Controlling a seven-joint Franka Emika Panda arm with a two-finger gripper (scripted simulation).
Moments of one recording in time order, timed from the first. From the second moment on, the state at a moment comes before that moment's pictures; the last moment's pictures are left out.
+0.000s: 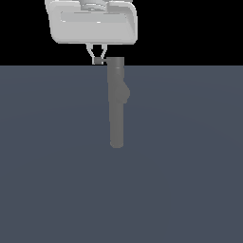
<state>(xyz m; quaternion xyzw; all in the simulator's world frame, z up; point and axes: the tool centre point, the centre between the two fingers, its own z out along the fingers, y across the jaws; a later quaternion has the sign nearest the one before) -0.040 0.062 0.301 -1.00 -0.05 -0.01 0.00</state>
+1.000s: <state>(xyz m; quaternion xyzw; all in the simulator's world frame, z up) -0.069 0.028 0.299 -1.00 -0.07 0.00 0.00</state>
